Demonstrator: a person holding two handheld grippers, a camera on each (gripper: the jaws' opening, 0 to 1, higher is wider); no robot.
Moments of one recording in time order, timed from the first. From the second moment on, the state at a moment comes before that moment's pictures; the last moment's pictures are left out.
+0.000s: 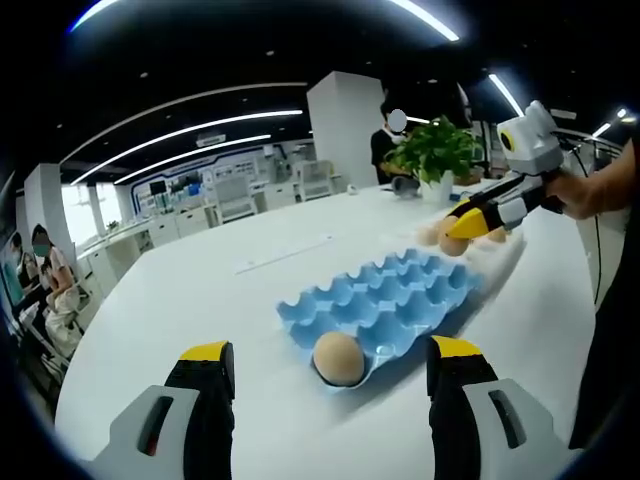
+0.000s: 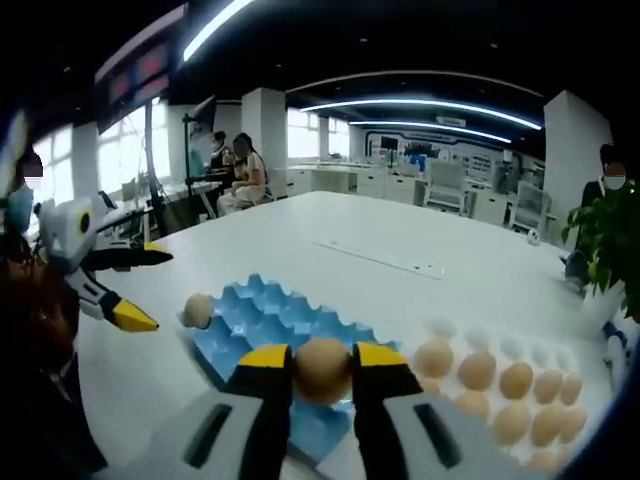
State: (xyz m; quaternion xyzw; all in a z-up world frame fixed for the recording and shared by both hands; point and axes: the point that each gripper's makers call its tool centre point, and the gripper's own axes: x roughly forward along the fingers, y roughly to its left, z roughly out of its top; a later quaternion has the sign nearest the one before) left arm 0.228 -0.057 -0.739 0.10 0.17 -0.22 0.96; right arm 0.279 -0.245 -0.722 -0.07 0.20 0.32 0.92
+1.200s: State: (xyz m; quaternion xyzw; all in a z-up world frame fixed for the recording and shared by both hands) left arm 0.224 -0.051 -0.743 0.09 0.18 -0.21 0.96; right arm 0.265 -0.137 -0.727 -0.08 0.18 0.43 0.88
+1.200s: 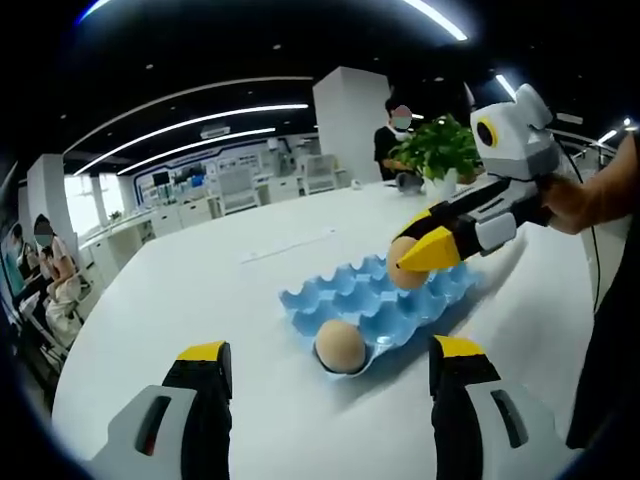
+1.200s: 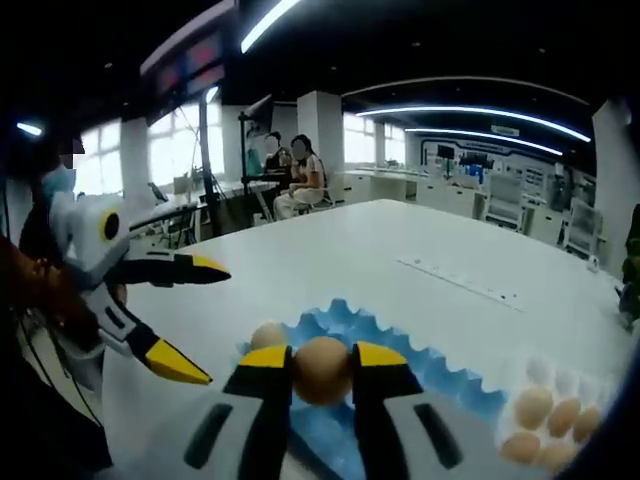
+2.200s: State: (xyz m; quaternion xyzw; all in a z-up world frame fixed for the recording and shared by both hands) left arm 0.227 -0.053 -0.740 0.09 0.17 -0.21 0.96; right arm 0.260 -0.108 -0.756 -0.09 0.20 0.47 0.85
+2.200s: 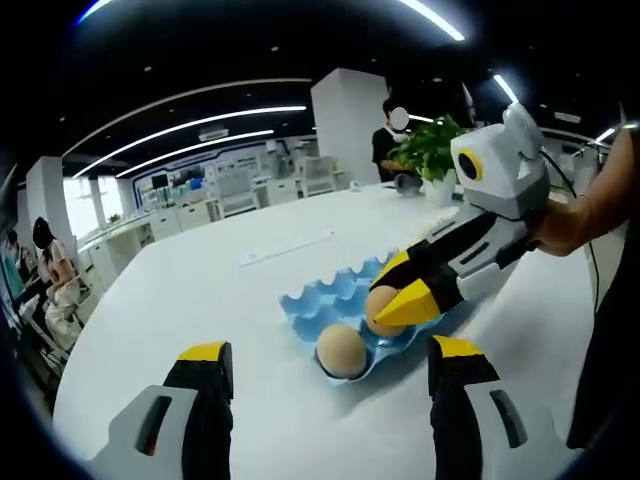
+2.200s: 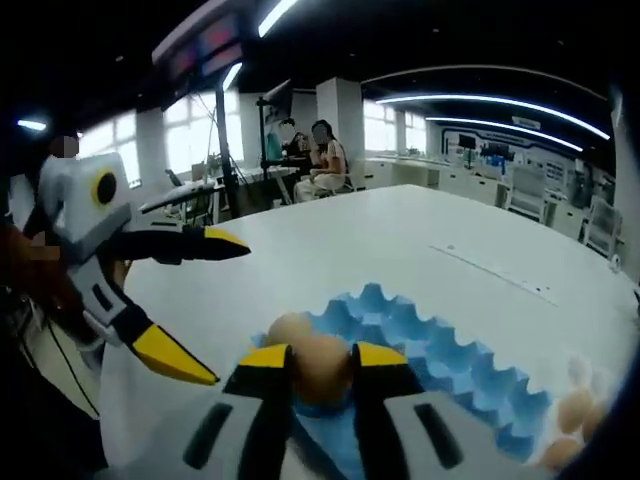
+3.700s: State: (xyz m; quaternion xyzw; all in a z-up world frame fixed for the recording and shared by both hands) left arm 0.229 -0.051 -0.739 0.09 0.17 -0.21 0.96; right arm 0.257 -0.108 -0.776 -0.11 0.20 0.48 0.85
